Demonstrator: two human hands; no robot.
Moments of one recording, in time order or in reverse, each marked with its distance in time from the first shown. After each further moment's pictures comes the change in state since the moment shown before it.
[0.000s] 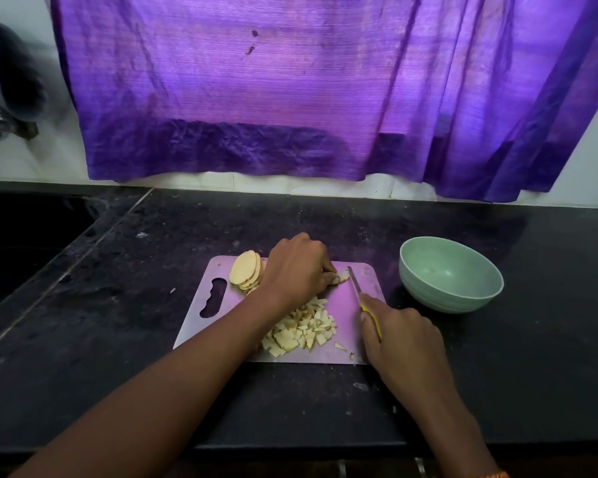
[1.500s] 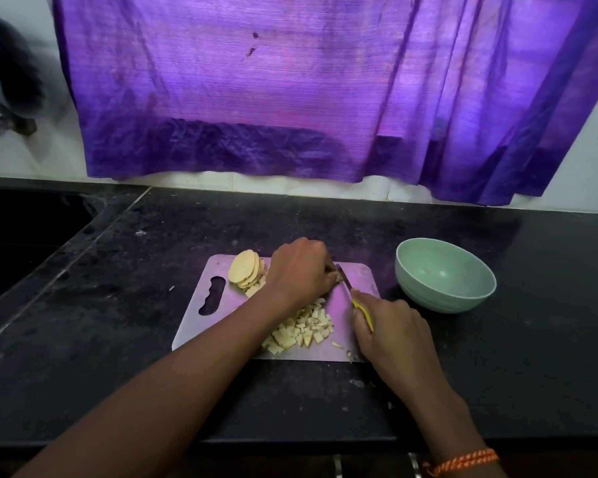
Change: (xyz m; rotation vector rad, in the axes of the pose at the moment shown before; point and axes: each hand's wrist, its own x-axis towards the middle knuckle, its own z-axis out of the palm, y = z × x) left_hand 0.007 0.002 0.021 0.037 0.011 -0.061; right_hand 0.008 0.002 0.008 0.049 0.027 -0.044
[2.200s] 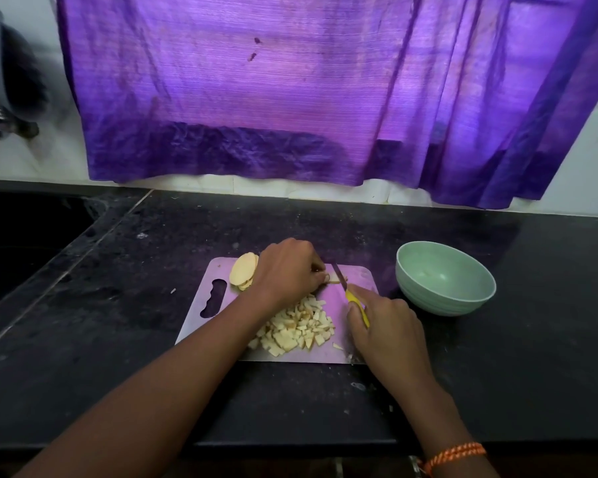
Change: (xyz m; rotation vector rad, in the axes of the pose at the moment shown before) left_hand -0.003 -0.022 -0.013 -0.010 -0.029 0.005; right_hand 0.006 -0.010 0.002 0.121 0.065 0.031
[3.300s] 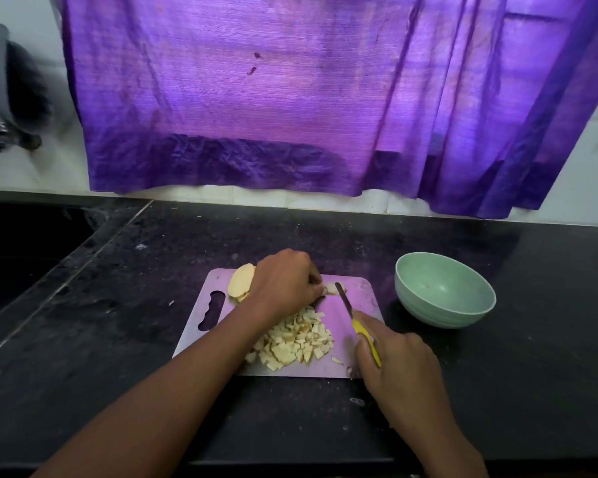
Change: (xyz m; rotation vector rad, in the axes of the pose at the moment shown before) left_hand 0.001 -0.003 0.001 0.003 0.023 0.006; right_hand -0.031 0.004 -0.012 0.067 0.016 -0.025
